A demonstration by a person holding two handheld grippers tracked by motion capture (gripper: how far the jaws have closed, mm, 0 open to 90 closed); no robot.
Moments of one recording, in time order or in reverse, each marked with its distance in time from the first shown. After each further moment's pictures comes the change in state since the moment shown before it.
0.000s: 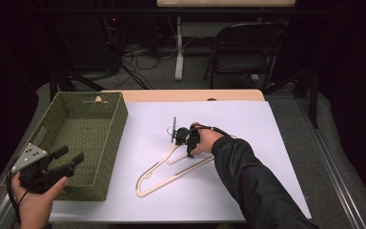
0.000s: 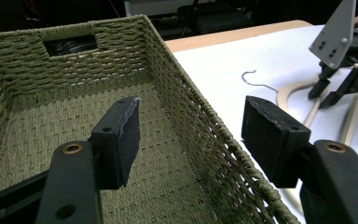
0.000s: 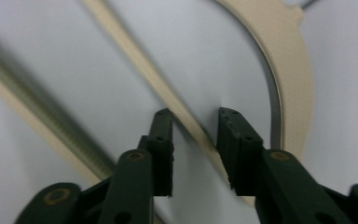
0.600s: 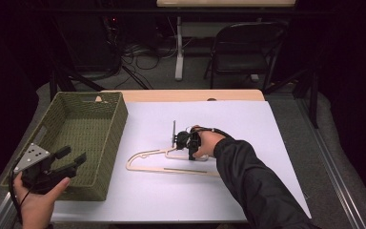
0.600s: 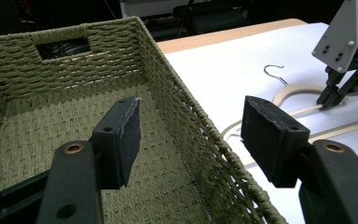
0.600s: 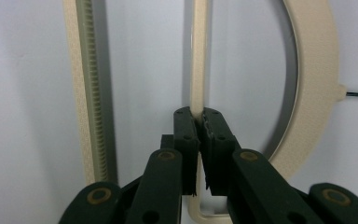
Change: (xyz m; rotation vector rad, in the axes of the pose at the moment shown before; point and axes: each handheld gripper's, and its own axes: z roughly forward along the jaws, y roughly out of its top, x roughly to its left) left arm -0.008 0.002 0.002 0.002 -0.013 0.020; right arm 0.012 -0.004 -0.004 0.020 0.066 -0.064
